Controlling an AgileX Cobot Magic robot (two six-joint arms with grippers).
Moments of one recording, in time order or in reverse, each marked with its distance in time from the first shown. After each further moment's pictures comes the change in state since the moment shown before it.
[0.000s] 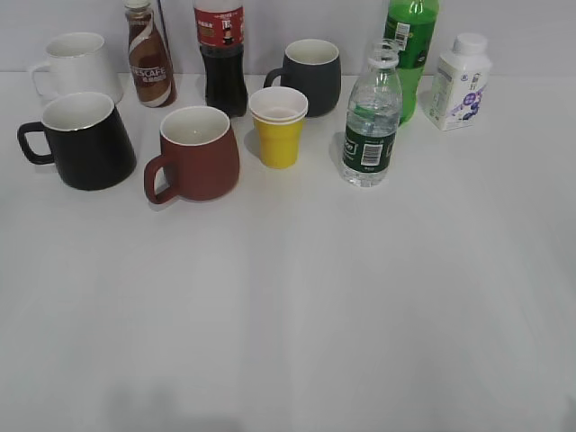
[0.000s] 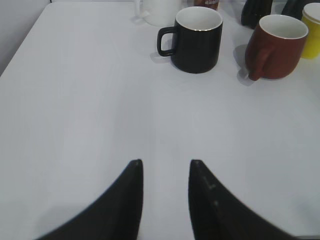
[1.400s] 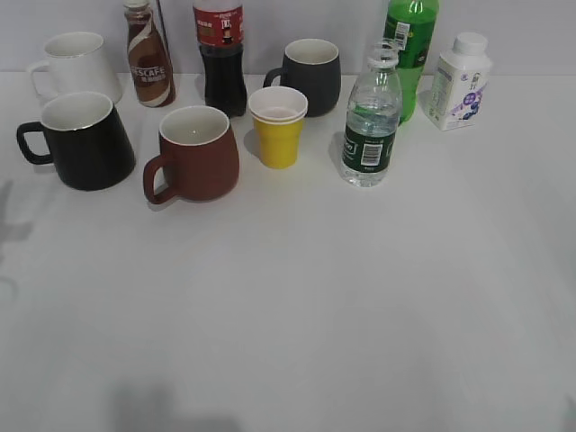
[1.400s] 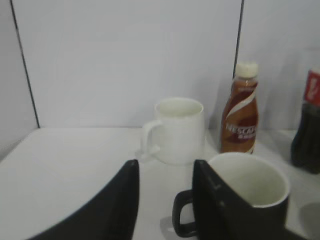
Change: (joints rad) left arm 0.000 1.278 0.223 0.005 -1.886 0.000; right arm 0.000 0.000 0.000 0.002 0.000 0.000
